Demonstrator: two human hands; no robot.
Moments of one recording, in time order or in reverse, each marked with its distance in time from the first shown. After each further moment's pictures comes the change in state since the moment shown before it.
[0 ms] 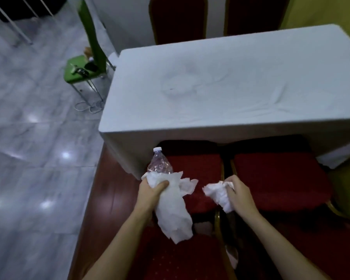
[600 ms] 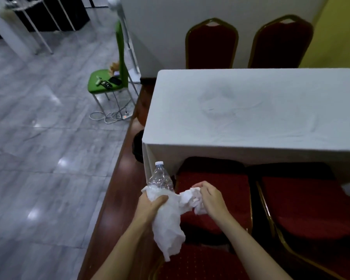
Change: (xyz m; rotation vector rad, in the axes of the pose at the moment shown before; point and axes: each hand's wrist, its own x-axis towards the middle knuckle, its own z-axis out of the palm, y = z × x) left_hand 0.004 0.022 -0.178 0.061 -0.005 0.105; right_hand -0.028 -0.190 0.170 0.167 -0.103 -0.053
